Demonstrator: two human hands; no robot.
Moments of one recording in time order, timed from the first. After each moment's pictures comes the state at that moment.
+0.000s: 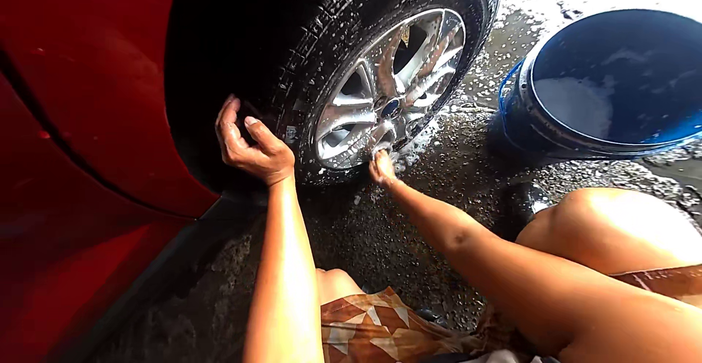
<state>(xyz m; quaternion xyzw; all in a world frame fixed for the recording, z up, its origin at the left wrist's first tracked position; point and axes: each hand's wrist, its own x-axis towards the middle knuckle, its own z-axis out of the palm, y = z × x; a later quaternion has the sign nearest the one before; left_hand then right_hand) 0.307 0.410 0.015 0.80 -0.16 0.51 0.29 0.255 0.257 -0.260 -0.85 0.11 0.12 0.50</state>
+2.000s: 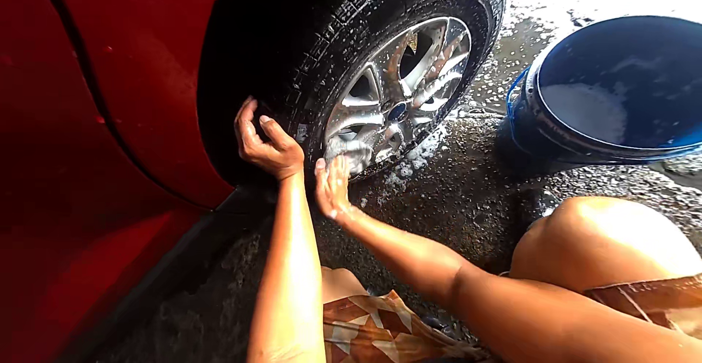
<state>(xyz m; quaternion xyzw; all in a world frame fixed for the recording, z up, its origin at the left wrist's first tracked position) 0.305 0.411 0.013 0.80 -0.15 0.51 0.29 0.209 0.370 -0.081 -0.75 0.07 -0.15 0.64</state>
